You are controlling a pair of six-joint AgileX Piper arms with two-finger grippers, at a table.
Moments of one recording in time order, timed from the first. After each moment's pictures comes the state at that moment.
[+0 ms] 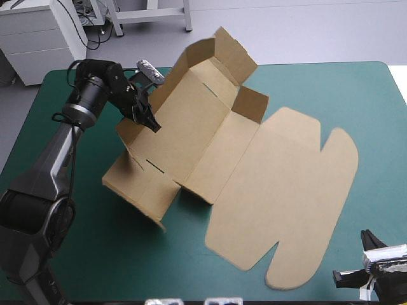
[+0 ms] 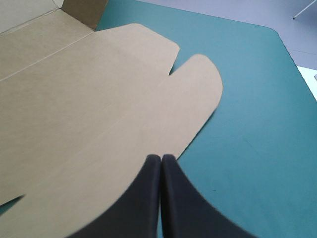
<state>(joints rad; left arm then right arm) -0.28 1.87 -1.91 -0.05 1.24 0.60 -0.08 0.01 -0.48 0.14 0.89 -0.33</state>
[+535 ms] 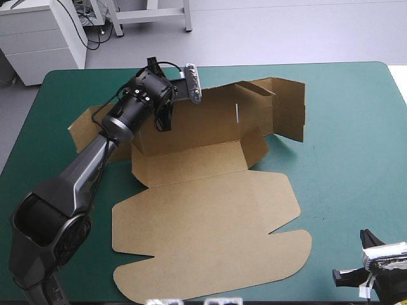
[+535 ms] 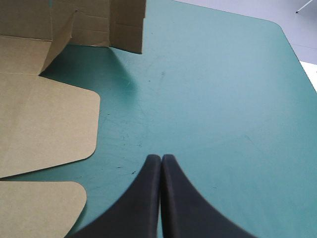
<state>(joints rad) -0.56 1.87 -1.91 0.44 1.04 0.77 -0.08 0.03 -0.48 0.14 0.89 -0.33</state>
